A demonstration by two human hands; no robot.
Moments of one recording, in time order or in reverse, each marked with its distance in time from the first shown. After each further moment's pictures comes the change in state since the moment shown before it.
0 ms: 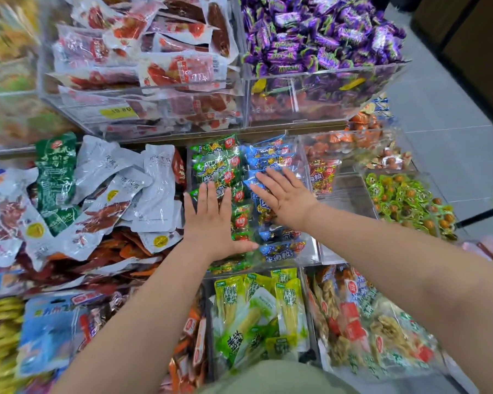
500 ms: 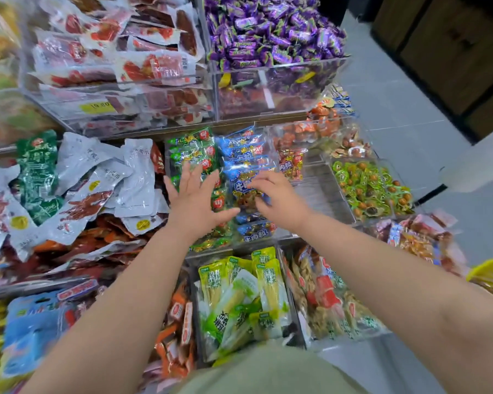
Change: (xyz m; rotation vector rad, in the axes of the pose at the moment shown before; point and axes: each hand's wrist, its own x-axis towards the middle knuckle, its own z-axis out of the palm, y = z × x) left_hand -0.021 0.008 -0.020 -0.359 0.262 0.081; right_hand -0.073 -0.027 -0.024 0.850 0.475 0.226
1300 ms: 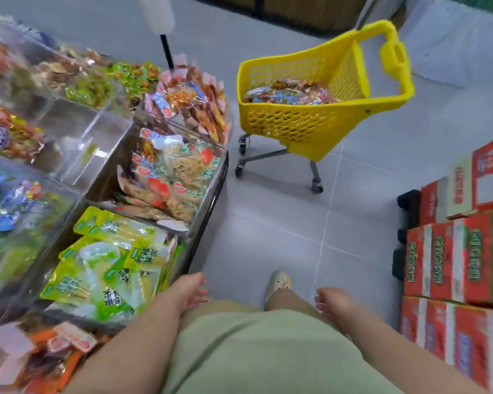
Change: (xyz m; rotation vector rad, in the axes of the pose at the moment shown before) left_hand -0.266 0.108 0.220 -0.272 -1.281 -0.387; right_hand -0.586 -0.159 0.150 1.161 0.759 2.120
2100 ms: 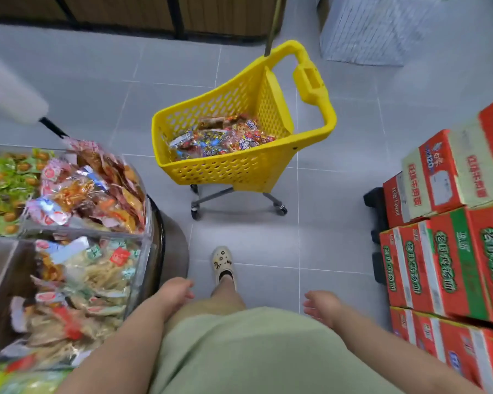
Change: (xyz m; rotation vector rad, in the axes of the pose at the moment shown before) left_hand 0.031 0.247 0.107 0.300 0.068 0.141; right_hand 0.095 -0.132 -0.119 0.282 -0.018 0.145
